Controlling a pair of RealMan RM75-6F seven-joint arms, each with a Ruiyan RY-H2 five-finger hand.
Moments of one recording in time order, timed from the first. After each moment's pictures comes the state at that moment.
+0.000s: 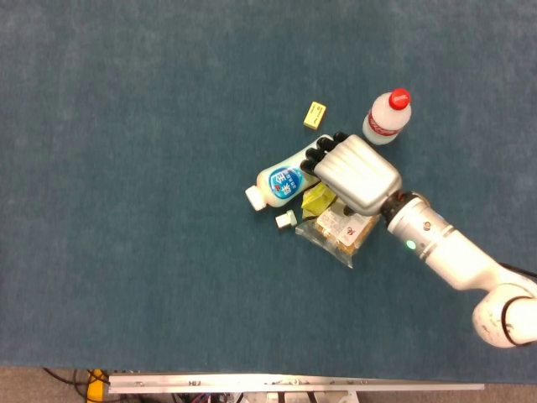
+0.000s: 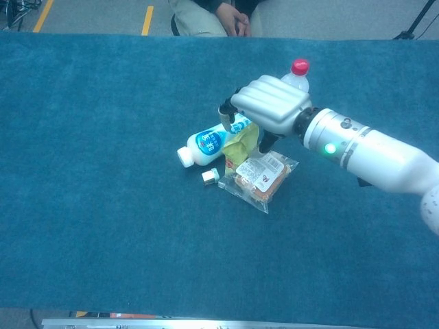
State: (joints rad) left arm -0.01 -1.00 0.00 -1.61 1.46 1.50 -0.01; right arm 0.80 -1.55 0.12 -1.66 -1.20 0.90 -0.63
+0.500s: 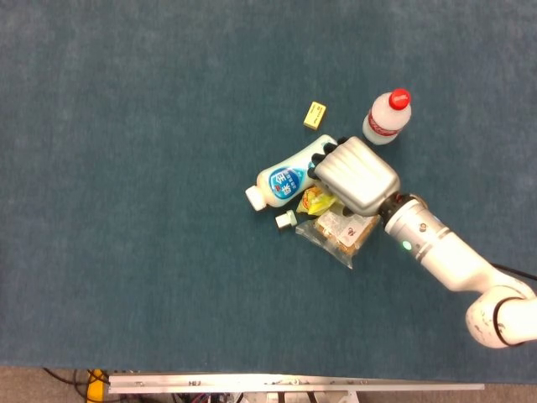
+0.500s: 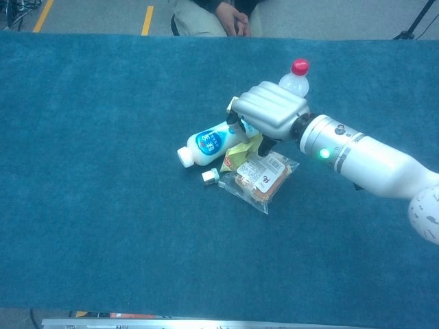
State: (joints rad) left arm 0.00 -1.00 0.00 -1.61 1.47 1.50 -0.02; right arm 0.81 -1.58 0.10 -1.63 -1.16 0.92 -0.65
